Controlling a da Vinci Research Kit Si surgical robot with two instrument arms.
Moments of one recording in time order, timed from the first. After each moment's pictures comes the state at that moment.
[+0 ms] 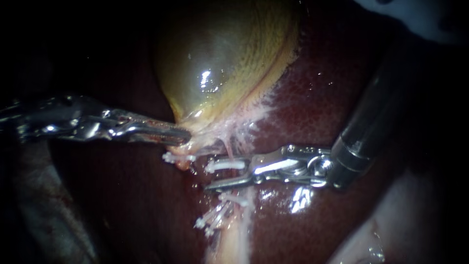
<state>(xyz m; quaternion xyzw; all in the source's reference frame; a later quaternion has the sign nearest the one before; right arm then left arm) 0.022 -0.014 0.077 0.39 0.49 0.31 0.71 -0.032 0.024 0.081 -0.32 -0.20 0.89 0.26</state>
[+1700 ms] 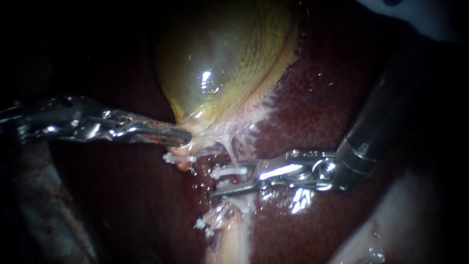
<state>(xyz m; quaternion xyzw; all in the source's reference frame) 0.022 -0.015 0.076 0.37 0.49 0.28 0.74 -0.032 0.024 0.081 -0.32 -0.20 0.89 0.25</state>
